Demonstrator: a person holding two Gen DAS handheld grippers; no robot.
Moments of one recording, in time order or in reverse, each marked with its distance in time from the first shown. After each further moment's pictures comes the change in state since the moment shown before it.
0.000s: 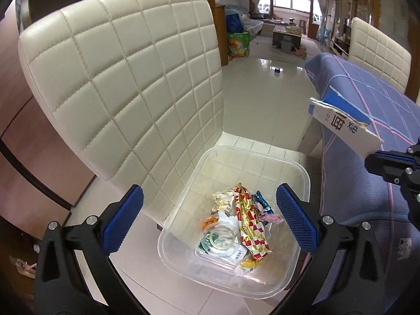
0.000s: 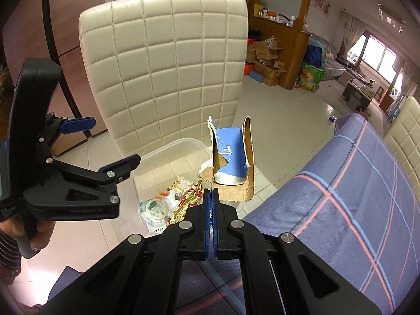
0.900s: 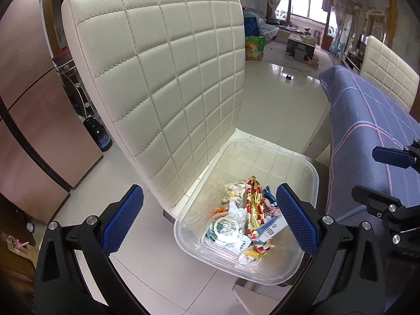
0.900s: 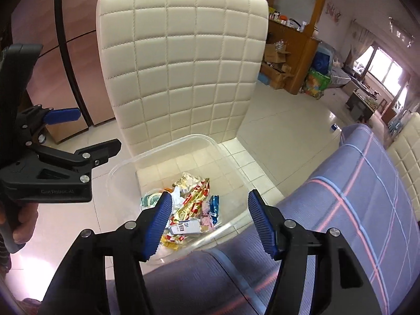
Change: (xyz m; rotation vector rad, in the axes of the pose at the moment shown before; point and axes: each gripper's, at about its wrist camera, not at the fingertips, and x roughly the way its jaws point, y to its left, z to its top) left arm -0.021 0.036 -0.020 -0.104 -0.001 0.014; right arm 0.002 0.025 -0.004 -0.070 0.007 -0.014
